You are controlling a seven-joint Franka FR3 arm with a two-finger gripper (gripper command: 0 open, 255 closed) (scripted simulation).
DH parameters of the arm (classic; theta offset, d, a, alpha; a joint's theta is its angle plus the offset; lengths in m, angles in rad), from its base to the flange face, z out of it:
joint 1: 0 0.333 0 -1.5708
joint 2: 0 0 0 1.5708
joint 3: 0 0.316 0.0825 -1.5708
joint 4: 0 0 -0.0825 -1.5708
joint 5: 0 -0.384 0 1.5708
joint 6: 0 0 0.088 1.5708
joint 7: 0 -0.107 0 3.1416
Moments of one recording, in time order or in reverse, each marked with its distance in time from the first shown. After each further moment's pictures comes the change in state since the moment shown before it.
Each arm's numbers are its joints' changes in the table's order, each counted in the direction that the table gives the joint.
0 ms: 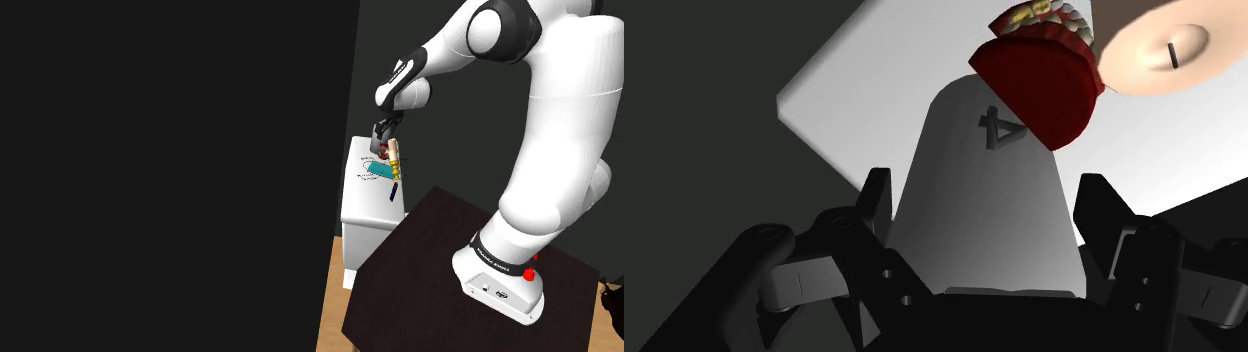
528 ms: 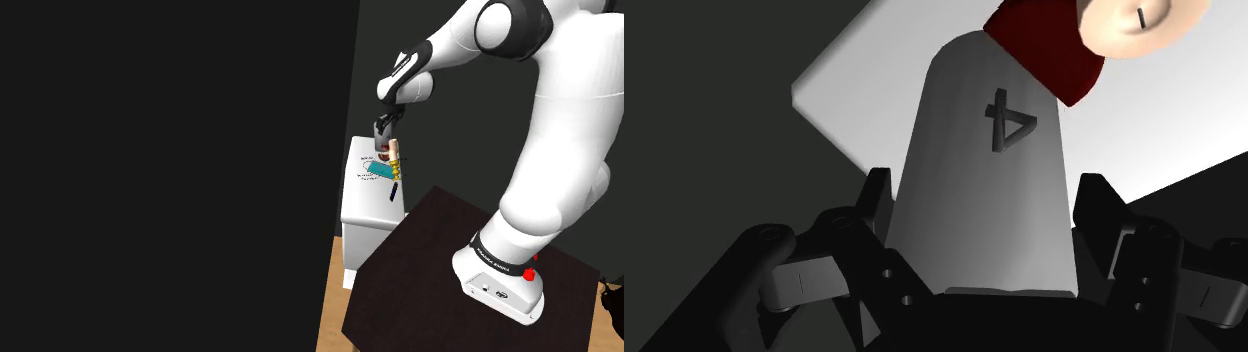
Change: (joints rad) arm 0.015 -0.049 -0.019 0.000 0.026 0.052 -0.018
